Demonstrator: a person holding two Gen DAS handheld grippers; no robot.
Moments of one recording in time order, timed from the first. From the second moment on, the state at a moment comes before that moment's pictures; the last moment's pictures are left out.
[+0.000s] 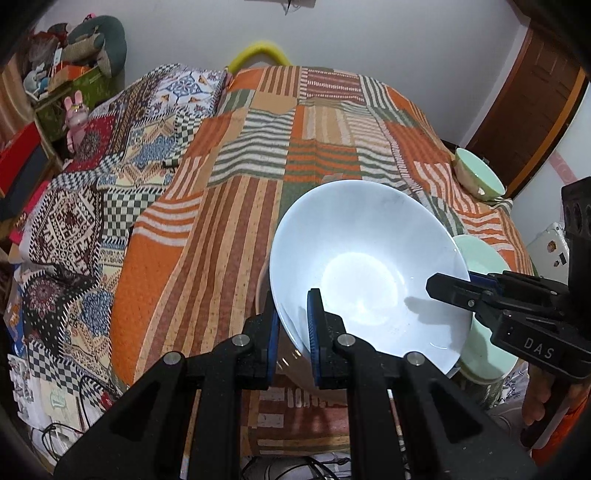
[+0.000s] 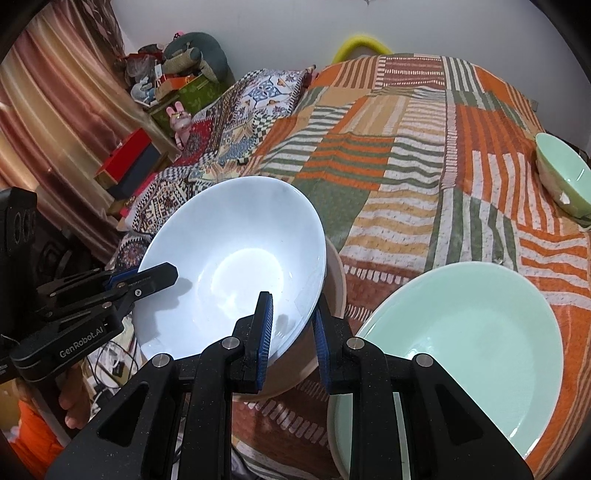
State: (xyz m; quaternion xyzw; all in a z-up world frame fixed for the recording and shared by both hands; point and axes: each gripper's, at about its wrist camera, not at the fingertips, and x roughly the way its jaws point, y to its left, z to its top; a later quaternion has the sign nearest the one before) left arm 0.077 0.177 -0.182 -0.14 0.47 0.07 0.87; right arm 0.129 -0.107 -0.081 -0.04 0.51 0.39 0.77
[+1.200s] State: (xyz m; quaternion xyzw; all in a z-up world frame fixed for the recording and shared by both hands) left arm 0.086 0.174 -0.209 -0.11 0.50 0.07 0.86; right arm 0.129 -0.103 -0.091 -0.07 0.52 0.39 0.76
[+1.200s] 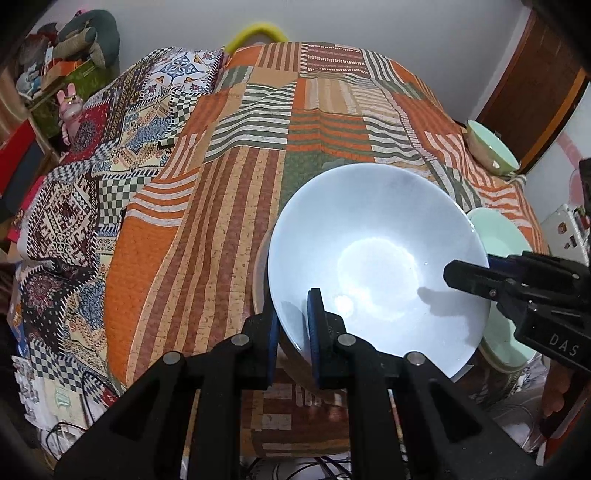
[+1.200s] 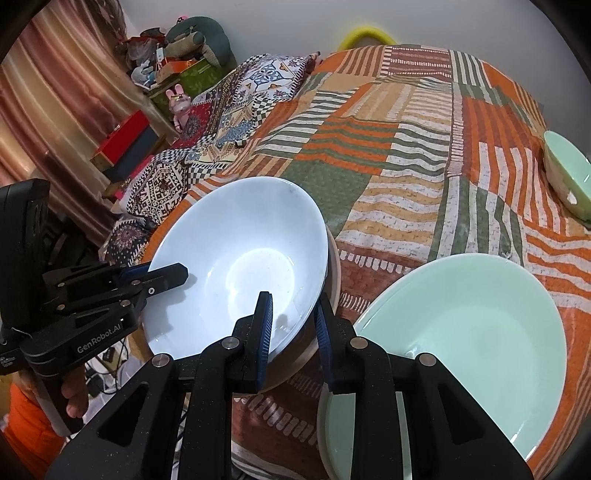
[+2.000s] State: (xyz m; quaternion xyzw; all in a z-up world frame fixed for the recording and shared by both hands) left arm 0.085 0.162 -0.206 -0.06 0.51 0.09 0.85; right arm 0.121 -0.106 -0.079 -0.09 0.49 0.39 0.77
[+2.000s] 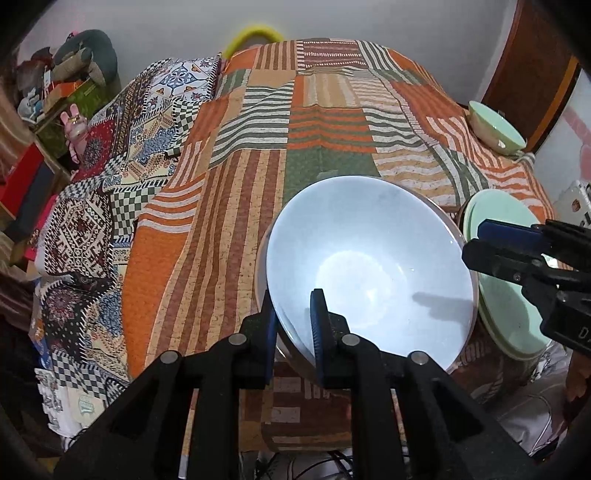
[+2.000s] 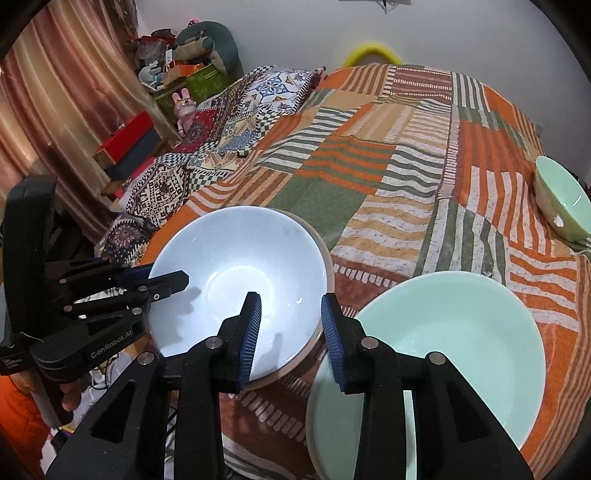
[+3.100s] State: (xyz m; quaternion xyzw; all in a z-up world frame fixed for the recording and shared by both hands) left arm 0.157 0.042 -0.030 -0.03 0.32 -0.02 0.95; right arm 0.191 -0.299 0.023 0.05 0.35 0.24 0.90
